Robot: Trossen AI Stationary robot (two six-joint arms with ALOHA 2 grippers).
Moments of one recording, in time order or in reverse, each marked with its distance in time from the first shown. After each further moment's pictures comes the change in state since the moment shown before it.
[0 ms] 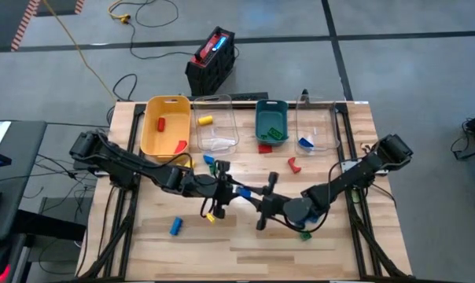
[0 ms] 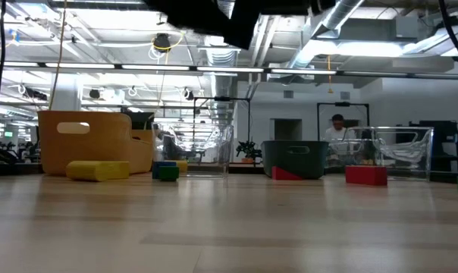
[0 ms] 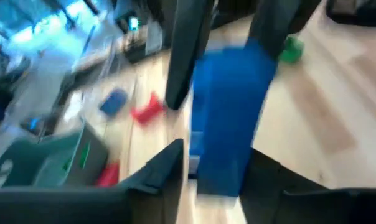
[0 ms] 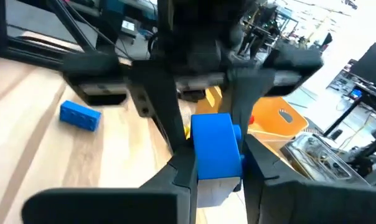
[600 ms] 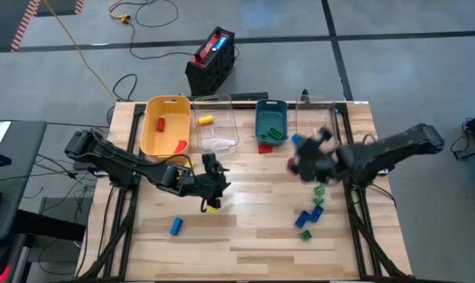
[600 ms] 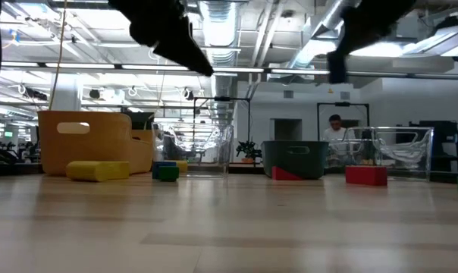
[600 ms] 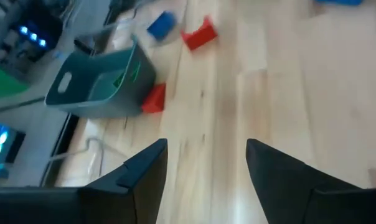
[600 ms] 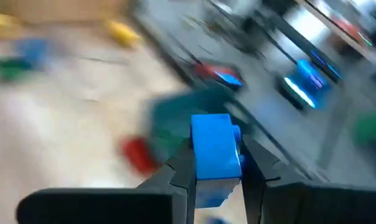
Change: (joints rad) left arm -0.016 -0.056 -0.001 -0.287 -0.232 -0.184; right arm -0.269 -0.470 0.036 -1.317 0.200 0.716
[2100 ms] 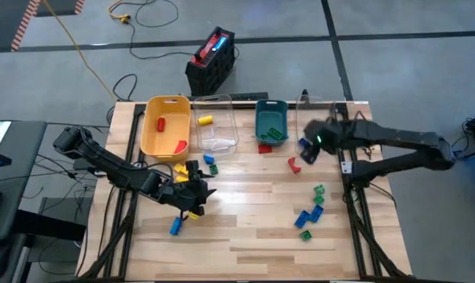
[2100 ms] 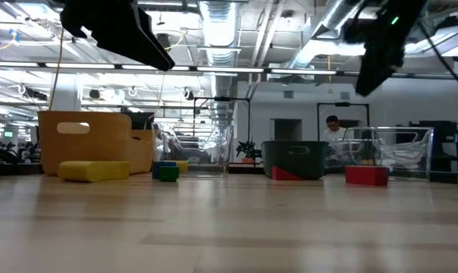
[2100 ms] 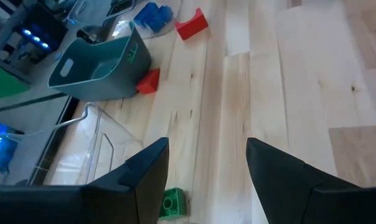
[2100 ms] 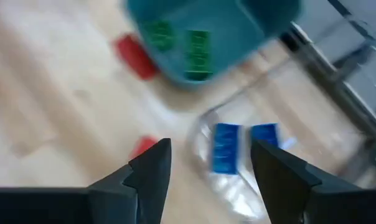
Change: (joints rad) left arm -0.138 -0.161 -0.175 -0.019 -0.097 -0.124; right arm -0.441 -0.141 -0.007 -0.180 -0.677 -0.142
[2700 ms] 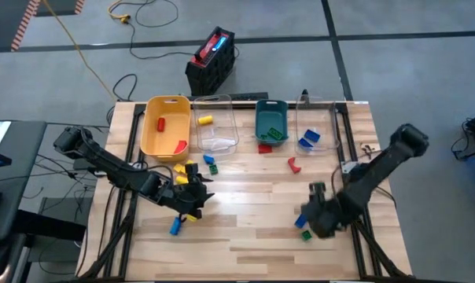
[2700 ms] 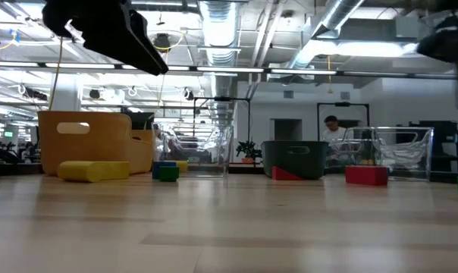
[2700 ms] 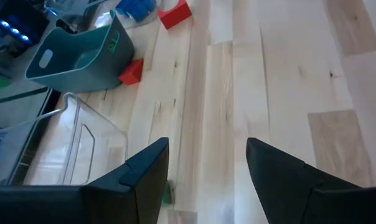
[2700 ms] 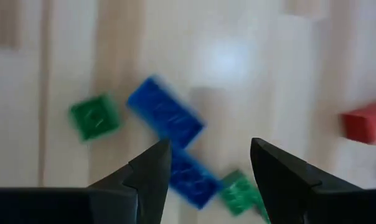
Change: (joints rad) left arm -0.020 0.002 0.001 -0.048 0.040 -0.042; right arm 0.935 0.358 0.000 0.007 -0.109 0.226
